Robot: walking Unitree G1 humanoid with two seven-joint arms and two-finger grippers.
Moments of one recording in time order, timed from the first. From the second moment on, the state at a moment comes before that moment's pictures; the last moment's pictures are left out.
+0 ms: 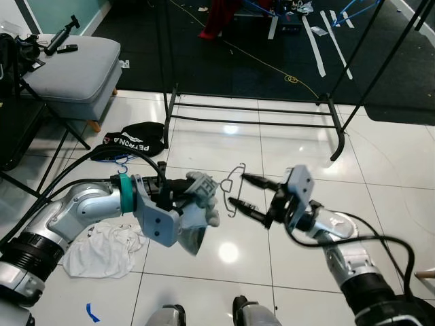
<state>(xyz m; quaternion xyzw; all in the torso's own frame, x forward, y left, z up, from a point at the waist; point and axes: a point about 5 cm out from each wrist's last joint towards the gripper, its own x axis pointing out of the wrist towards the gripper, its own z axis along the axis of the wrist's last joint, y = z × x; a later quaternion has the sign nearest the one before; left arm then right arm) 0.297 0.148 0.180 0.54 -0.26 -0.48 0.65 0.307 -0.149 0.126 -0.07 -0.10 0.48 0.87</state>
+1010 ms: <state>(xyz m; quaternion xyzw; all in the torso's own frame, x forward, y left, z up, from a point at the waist) 0.294 0.141 0.201 0.53 -0.31 -0.52 0.59 0.321 -0.161 0.126 -0.17 -0.10 0.47 0.86</state>
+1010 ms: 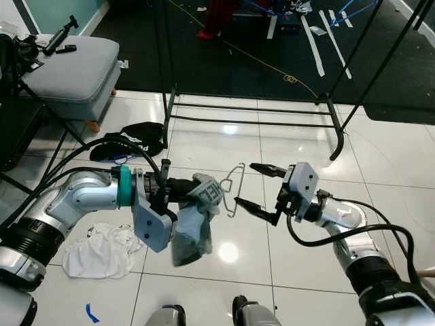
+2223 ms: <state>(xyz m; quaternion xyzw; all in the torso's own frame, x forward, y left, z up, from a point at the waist) 0.281 0.120 0.224 0.48 -0.34 -0.54 0.60 0.330 -0.134 0.112 -0.16 -0.07 0.47 0.86</state>
